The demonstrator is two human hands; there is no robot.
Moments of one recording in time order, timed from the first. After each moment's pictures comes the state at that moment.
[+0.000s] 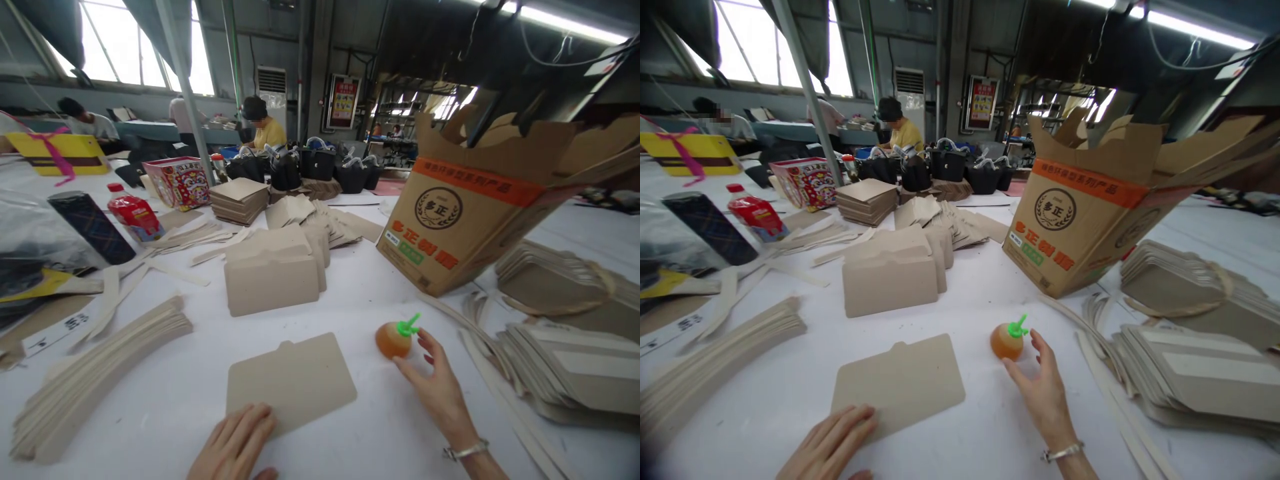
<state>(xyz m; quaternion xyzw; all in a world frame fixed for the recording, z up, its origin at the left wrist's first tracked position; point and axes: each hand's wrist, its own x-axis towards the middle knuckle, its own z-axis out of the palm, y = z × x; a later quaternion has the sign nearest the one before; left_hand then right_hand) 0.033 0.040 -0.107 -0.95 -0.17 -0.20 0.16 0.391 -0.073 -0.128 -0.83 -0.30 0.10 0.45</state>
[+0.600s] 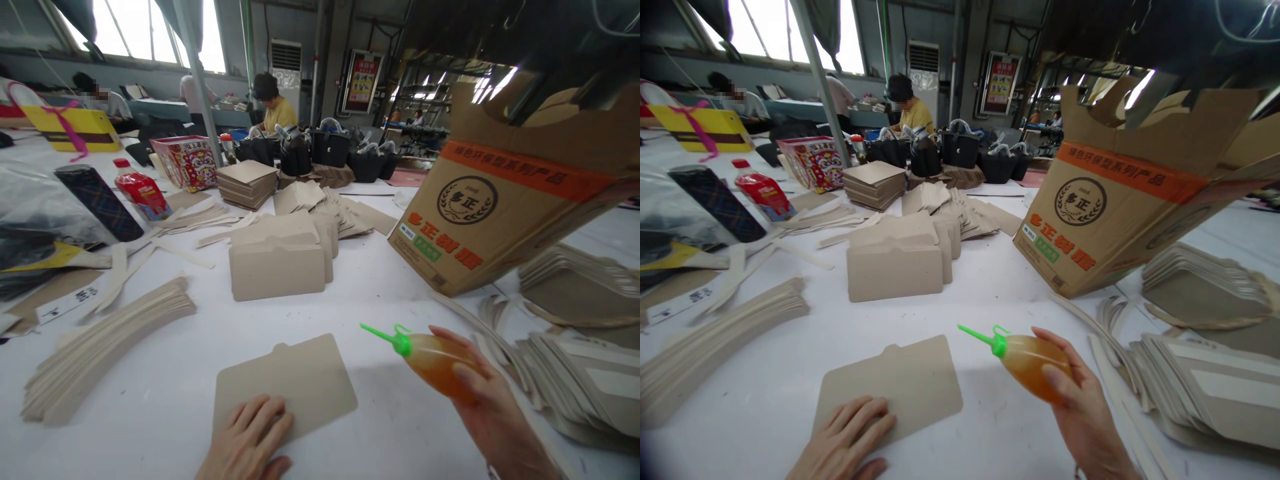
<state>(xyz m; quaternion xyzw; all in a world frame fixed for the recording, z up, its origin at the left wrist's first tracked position) 0.054 0.024 -0.115 -0.97 -0.18 -0.14 0.09 0.386 -0.082 -0.053 -0.64 -0.25 0.35 0.64</state>
